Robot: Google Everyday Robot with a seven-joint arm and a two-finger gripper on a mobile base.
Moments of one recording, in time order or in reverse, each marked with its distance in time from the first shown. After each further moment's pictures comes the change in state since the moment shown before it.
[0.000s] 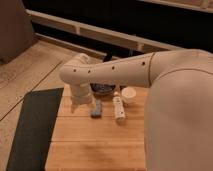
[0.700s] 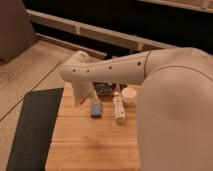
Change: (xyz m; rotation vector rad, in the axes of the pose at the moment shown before) arm -0.046 -0.027 0.003 0.087 -0.117 -0.061
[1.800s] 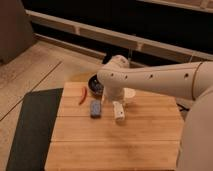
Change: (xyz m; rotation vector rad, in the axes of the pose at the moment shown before) arm 0.021 -0.115 0.012 -0.024 -0.036 0.145
